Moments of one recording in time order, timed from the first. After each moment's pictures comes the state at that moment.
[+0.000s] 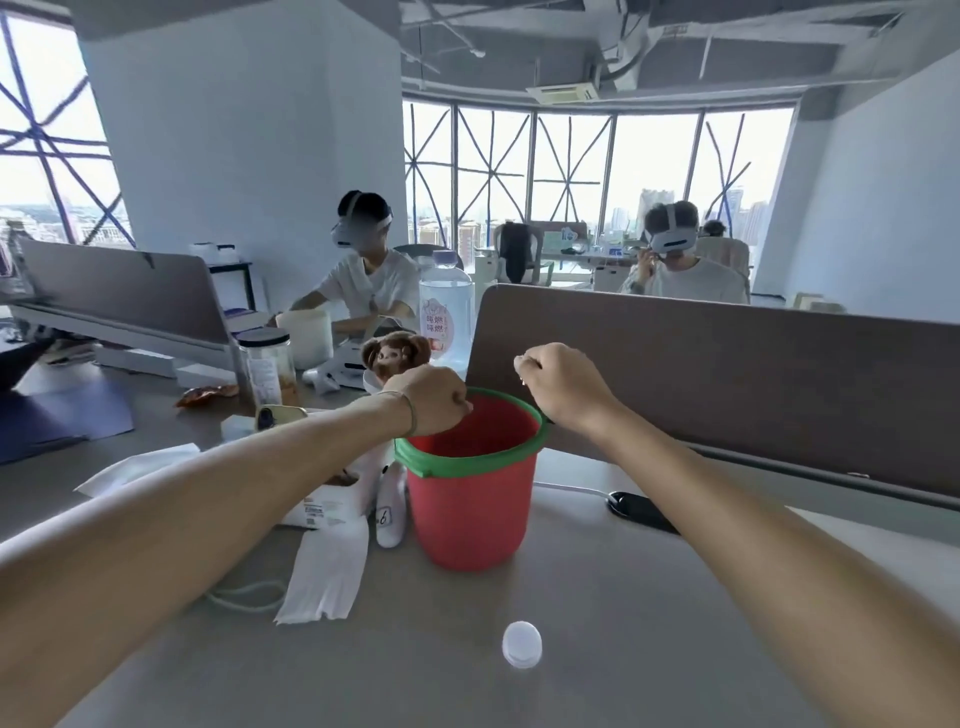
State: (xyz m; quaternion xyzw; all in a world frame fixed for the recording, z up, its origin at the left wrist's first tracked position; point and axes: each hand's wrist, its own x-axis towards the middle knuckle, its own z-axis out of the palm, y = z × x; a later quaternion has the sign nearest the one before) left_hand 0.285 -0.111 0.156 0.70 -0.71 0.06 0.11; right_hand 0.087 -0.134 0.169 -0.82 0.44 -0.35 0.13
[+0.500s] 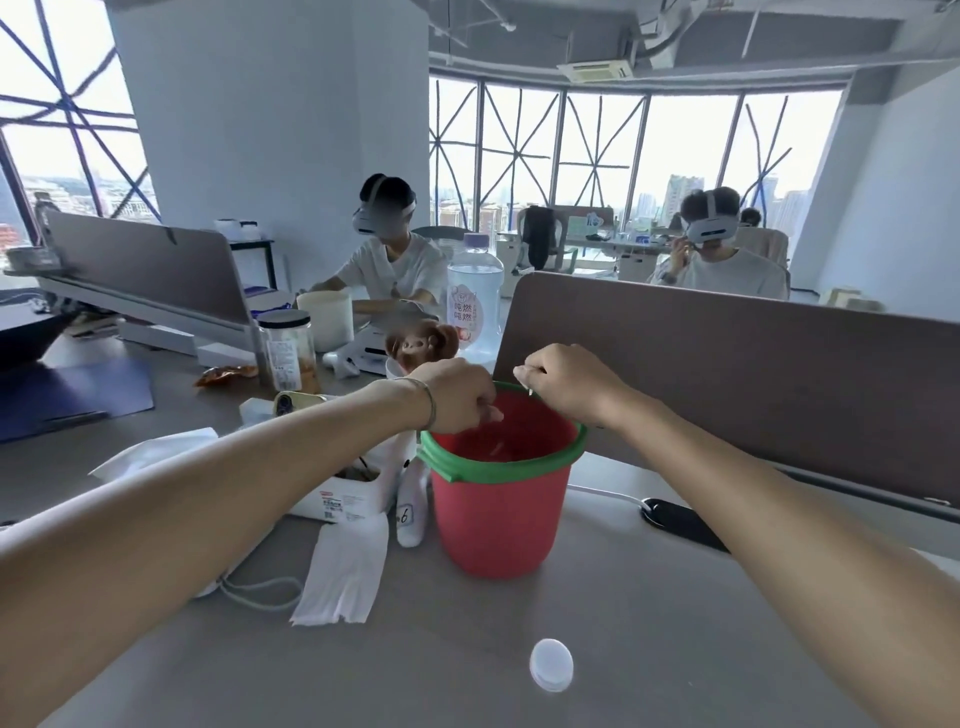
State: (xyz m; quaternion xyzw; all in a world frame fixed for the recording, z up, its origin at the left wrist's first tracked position) left_hand 0.301 -0.119 0.161 0.65 -0.76 0.05 0.03; right_hand 0.119 -0.171 0.167 -0.87 0.43 -0.21 0.09
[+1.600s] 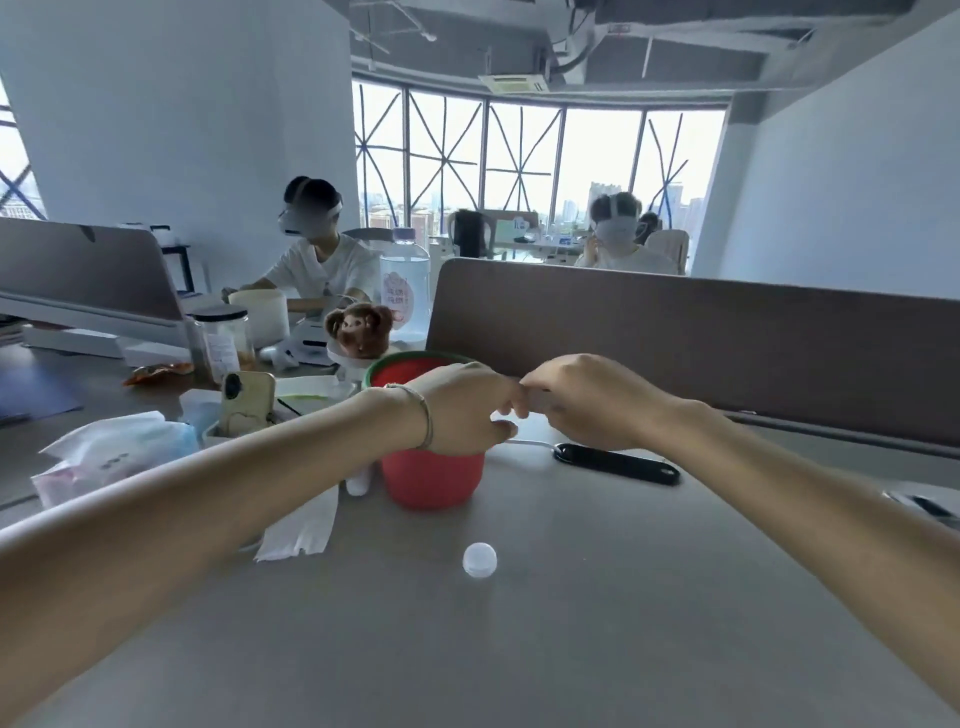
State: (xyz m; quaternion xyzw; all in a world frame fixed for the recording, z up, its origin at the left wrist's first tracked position) left_hand 0.190 0.019 0.175 0.53 -0.84 0.02 0.07; right_hand -0.005 -0.018 0.176 -0.90 0.42 -0.09 -0.05
